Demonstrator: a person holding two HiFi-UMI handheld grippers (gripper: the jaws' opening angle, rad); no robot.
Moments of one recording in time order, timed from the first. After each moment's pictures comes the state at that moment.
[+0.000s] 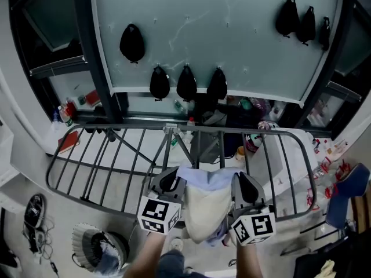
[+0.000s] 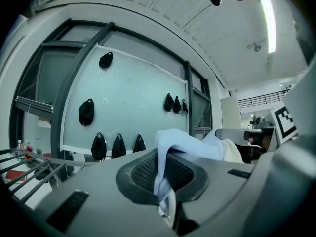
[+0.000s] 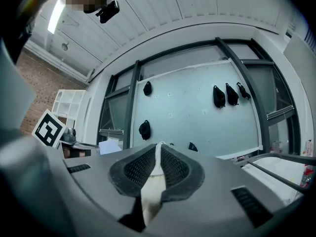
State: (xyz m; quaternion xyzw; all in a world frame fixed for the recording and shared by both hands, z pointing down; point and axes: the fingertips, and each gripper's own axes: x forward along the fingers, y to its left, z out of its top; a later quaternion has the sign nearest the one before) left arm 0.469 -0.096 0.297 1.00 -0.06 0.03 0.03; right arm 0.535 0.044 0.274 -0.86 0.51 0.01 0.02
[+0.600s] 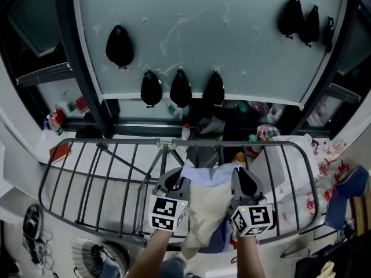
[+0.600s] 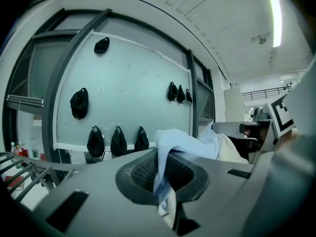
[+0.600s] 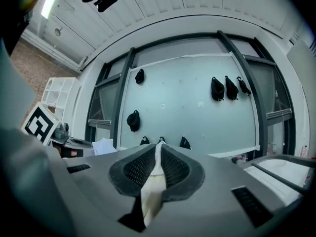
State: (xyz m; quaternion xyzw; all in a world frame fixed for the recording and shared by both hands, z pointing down) left arm 0.568 -0.154 0.333 1.00 -0.05 0.08 0.02; right arm 0.640 -0.021 0.298 -0.88 0.47 -0.01 -0.02
